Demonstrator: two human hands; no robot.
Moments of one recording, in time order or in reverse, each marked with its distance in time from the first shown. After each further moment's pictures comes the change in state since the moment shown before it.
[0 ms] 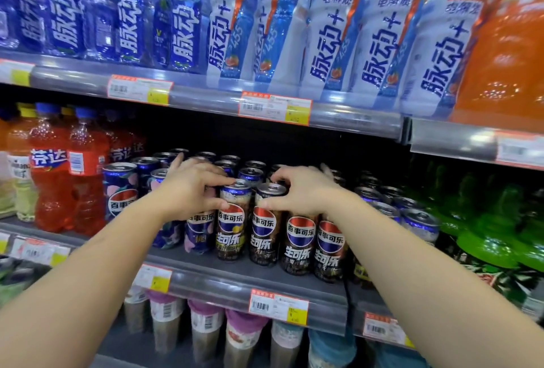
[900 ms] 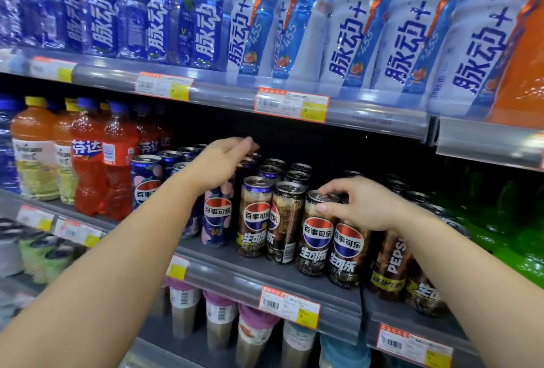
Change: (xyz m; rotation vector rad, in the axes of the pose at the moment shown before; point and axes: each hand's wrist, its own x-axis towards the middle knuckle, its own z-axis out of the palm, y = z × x) left_hand 0.019 0.041 -0.024 -0.703 0.076 -0.305; right_hand -0.028 0.060 -0.007 0.142 -0.025 -0.109
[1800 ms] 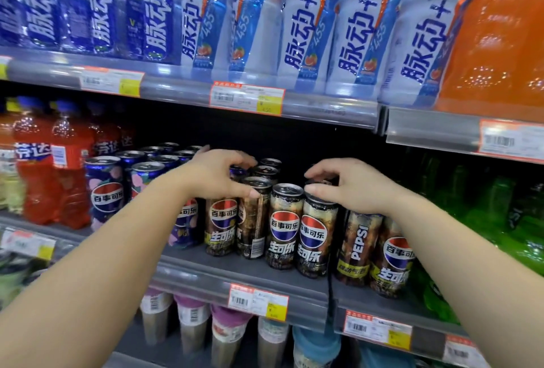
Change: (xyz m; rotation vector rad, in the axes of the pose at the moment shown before) left_hand 0.011 0.013 0.036 0.457 -0.287 0.136; right_hand -0.020 0.020 -0.028 0.113 0.085 -0.034
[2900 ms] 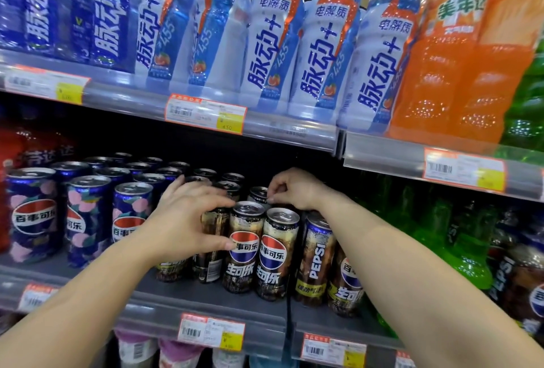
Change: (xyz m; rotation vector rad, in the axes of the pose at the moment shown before) left_hand -0.020 0.009 0.052 0.086 0.281 0.246; right_hand 0.071 0.040 0.018 -0.095 -0.071 0.070
